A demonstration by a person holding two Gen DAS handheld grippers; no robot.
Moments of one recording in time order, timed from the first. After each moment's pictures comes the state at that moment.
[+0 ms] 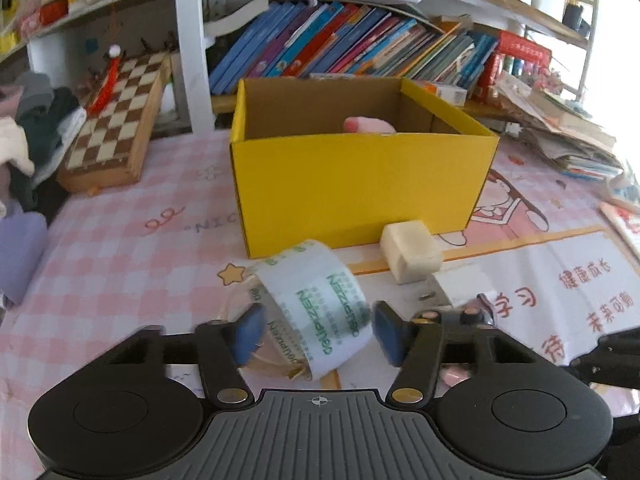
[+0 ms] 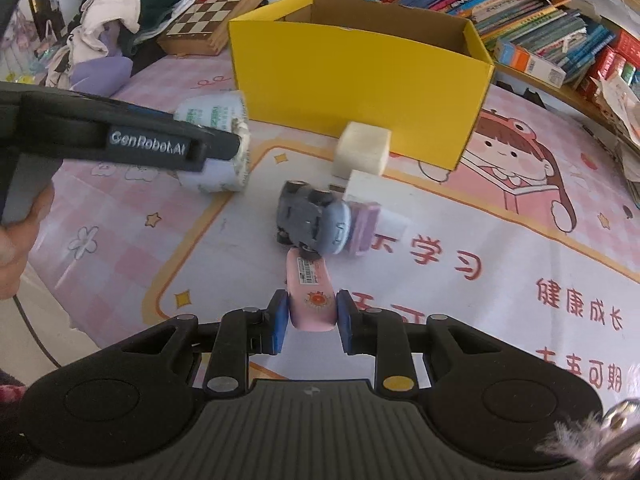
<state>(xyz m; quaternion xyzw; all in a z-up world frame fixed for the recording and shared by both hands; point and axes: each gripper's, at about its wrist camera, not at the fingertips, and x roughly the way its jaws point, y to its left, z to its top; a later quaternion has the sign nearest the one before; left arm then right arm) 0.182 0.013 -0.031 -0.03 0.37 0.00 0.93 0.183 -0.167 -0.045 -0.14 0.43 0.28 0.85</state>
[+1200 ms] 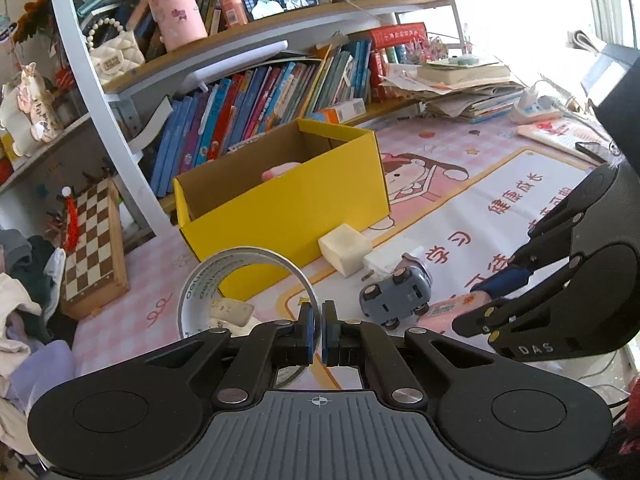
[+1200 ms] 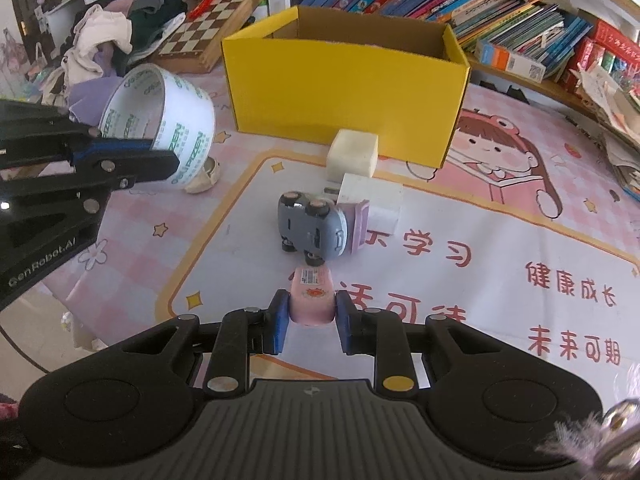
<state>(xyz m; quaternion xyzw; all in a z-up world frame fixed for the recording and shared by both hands) 0.110 -0.031 -0.008 0.18 0.30 -0.09 0.93 0.164 -0.174 -0.033 -0.11 0.42 0.27 0.86</state>
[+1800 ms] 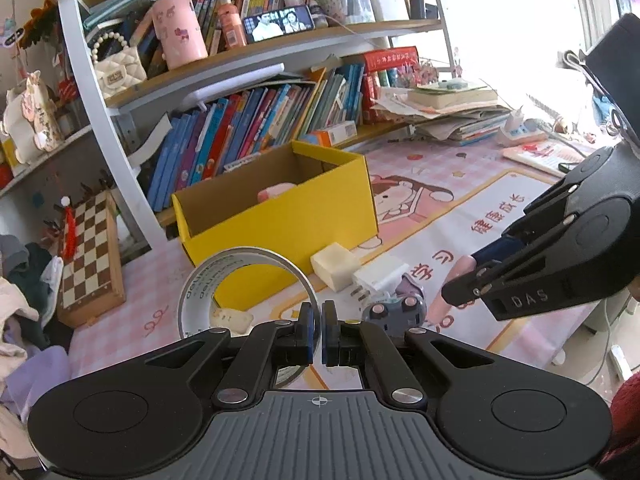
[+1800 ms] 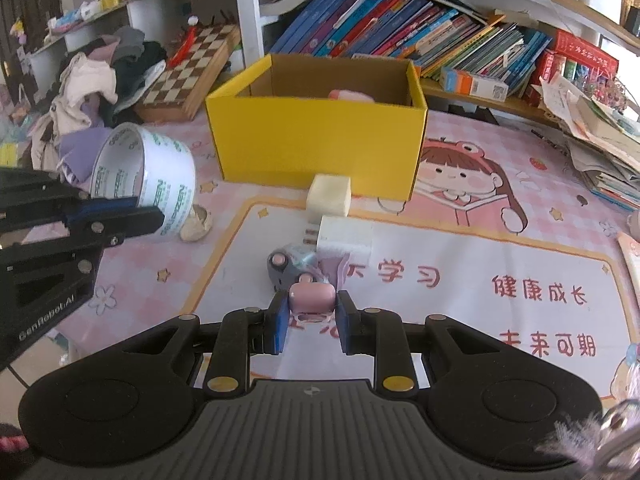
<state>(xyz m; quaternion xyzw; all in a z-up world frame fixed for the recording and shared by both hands) 0.094 -0.025 0.006 0.16 0.27 -0.11 0.94 0.154 -0.185 0.001 -0.07 0.38 0.24 0.89</state>
